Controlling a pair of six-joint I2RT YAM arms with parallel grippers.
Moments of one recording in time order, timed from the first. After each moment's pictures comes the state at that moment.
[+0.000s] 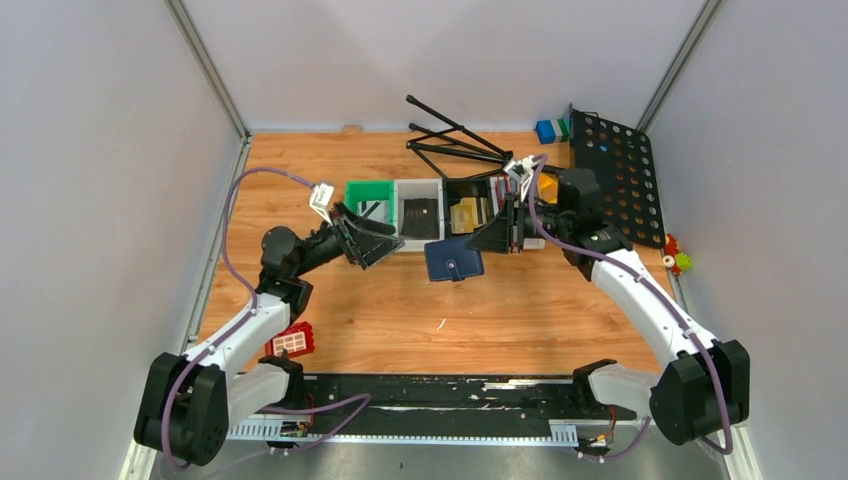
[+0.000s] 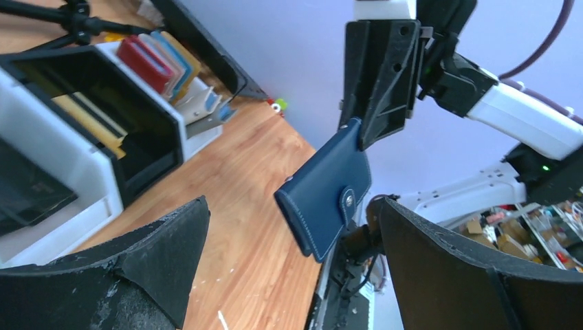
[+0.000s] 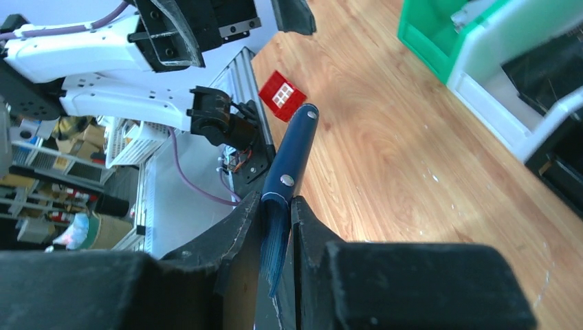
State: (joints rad) left arm -0.28 1.05 0.43 0.83 0.80 -0.86; right arm 0.32 1.18 0.91 -0.08 -1.05 0.42
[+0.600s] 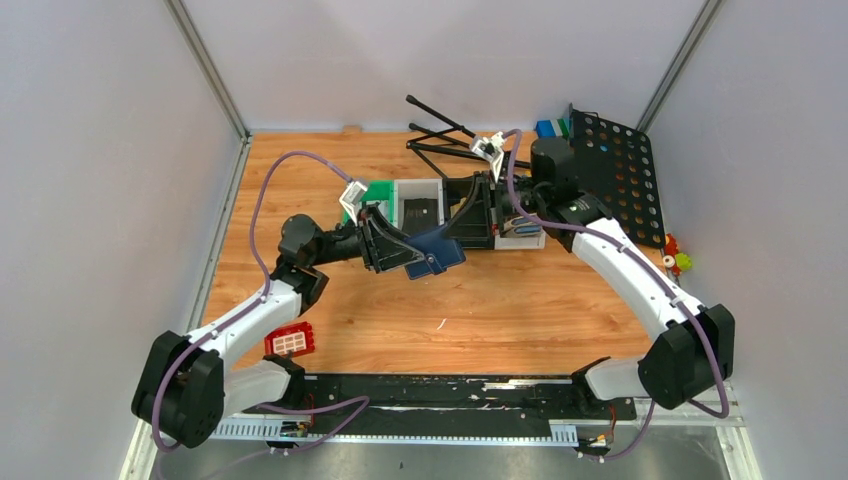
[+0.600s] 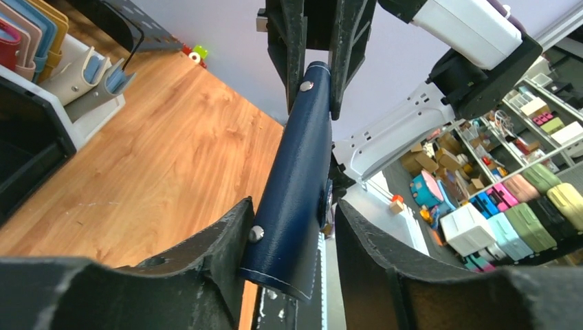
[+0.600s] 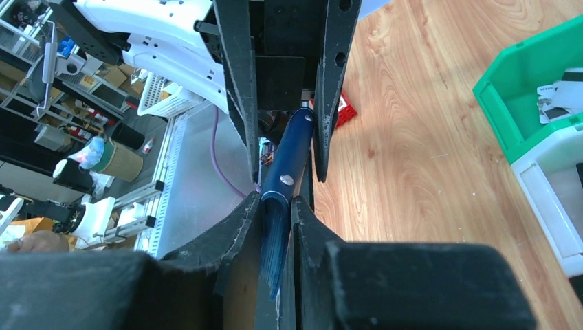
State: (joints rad) left arm -0.45 1.13 0.57 0.80 0.95 -0.88; right arm 0.44 1.36 1.20 -0.13 -1.18 0.34
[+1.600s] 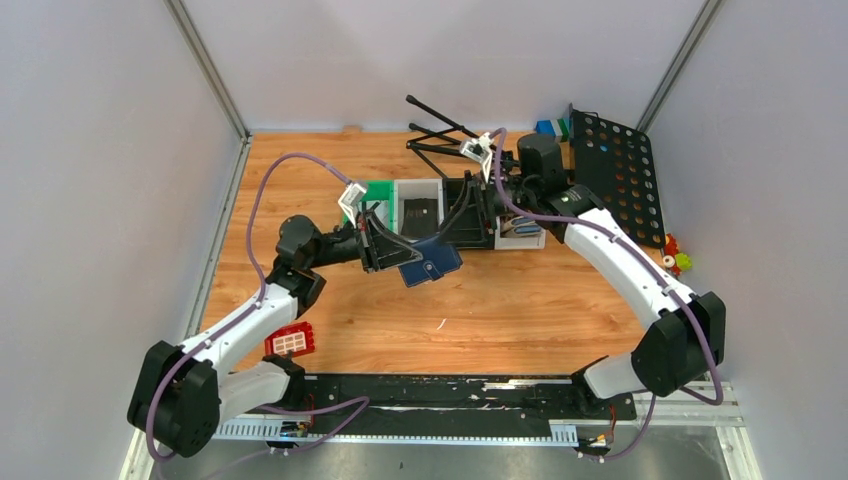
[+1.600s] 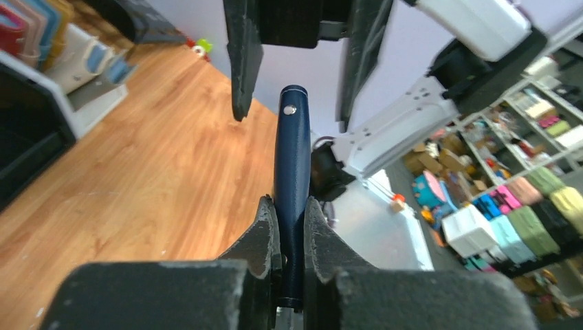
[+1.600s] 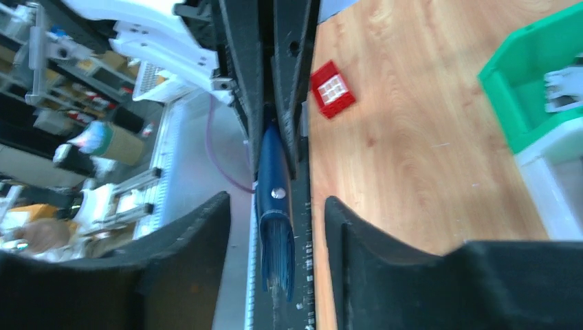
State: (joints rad) left arm -0.45 1.09 0.57 0.76 0.95 -0.89; right arm 0.47 1.43 1.30 -0.30 -1.21 0.21
